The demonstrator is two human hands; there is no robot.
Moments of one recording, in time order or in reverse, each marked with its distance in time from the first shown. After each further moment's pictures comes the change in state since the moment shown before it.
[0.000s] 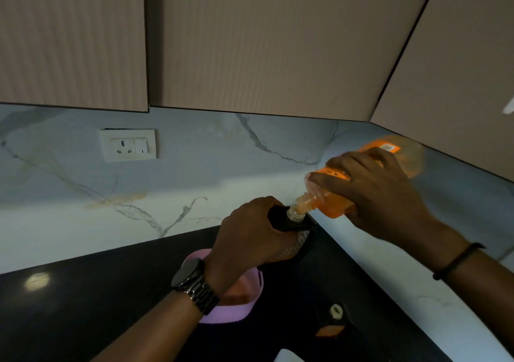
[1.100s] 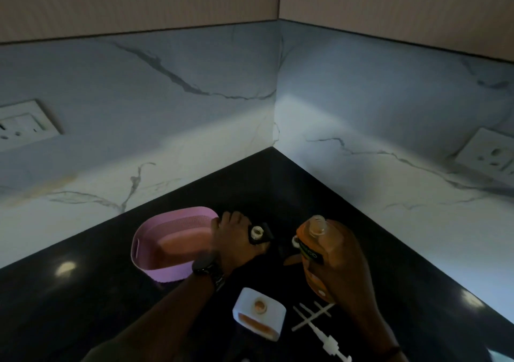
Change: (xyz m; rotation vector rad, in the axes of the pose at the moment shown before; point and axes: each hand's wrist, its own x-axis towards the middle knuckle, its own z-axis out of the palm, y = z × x) left_hand 0.001 -0.087 0.216 0.644 -0.347 -0.053; right_hand -0.224 -0.102 0.105 1.121 -0.383 1.129
